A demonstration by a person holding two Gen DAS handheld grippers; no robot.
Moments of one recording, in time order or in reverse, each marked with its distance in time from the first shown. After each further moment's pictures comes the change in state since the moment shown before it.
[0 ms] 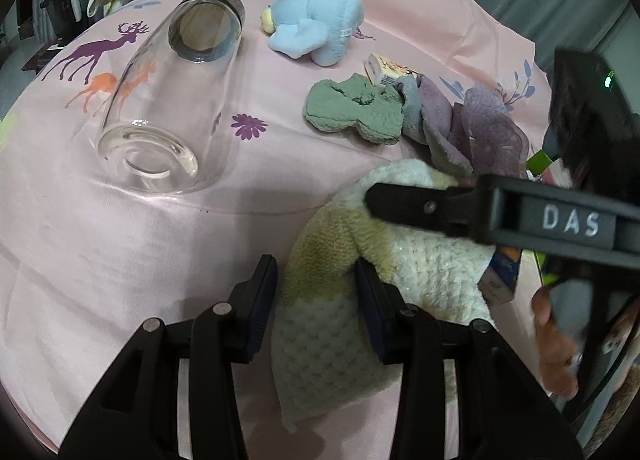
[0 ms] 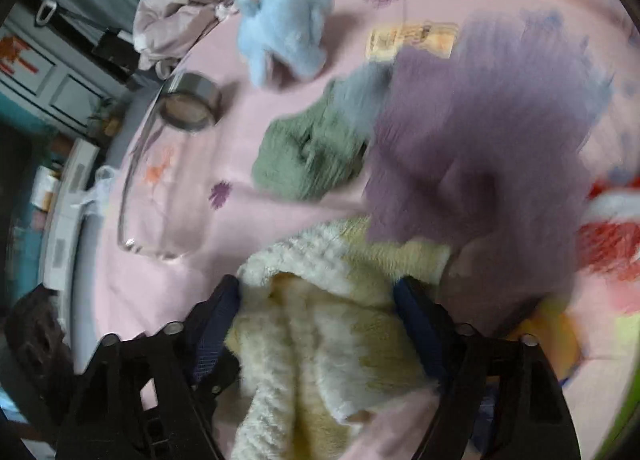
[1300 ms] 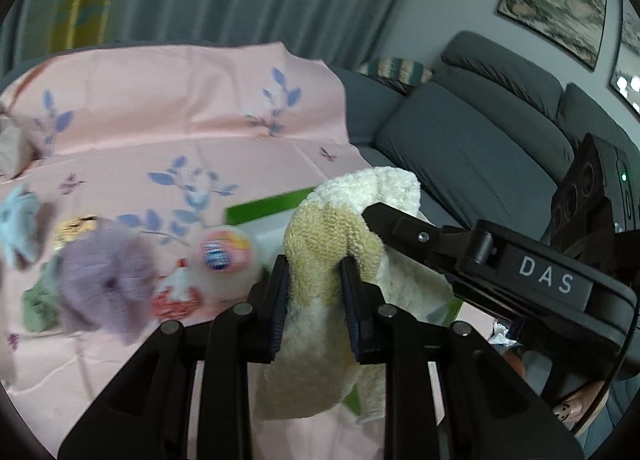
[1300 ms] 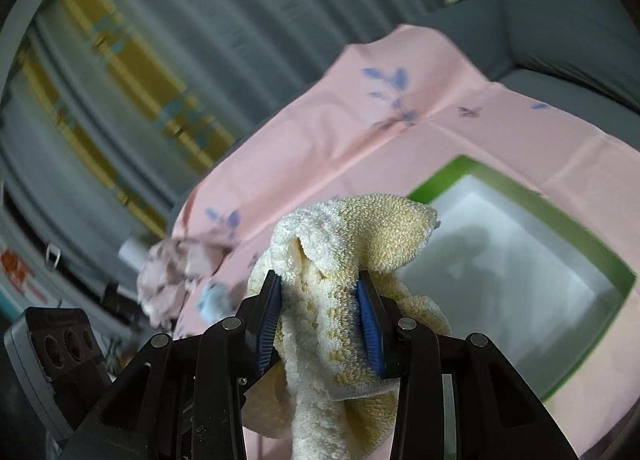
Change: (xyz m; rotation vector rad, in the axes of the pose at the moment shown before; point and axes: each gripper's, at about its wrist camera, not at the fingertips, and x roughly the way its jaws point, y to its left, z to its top) left arm -0.042 -0.289 0.013 0.505 -0.151 -0.411; right arm -0.263 -0.148 -0.117 0.467 -0.819 -0.044
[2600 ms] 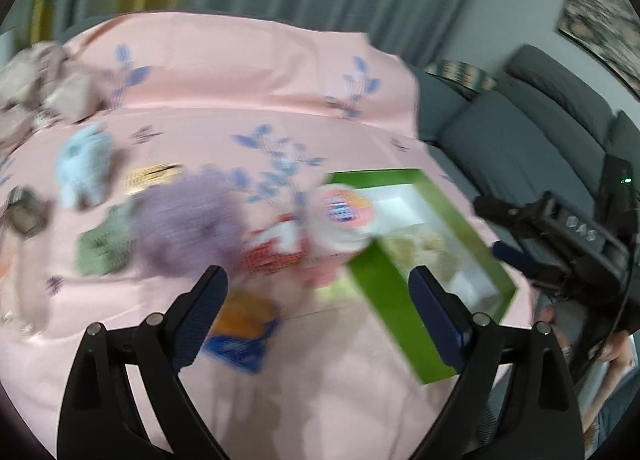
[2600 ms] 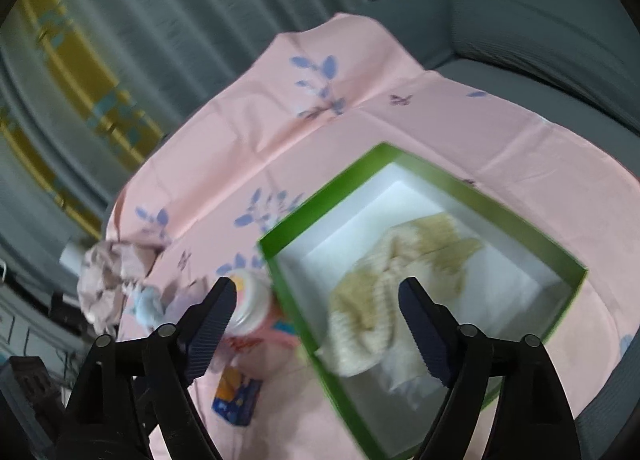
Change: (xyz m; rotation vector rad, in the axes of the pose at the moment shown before) left arm -0.046 0.069 -0.033 -0.151 0.026 0.202; right arm 0.015 -0.020 -0.003 -0.010 0.052 -0.229
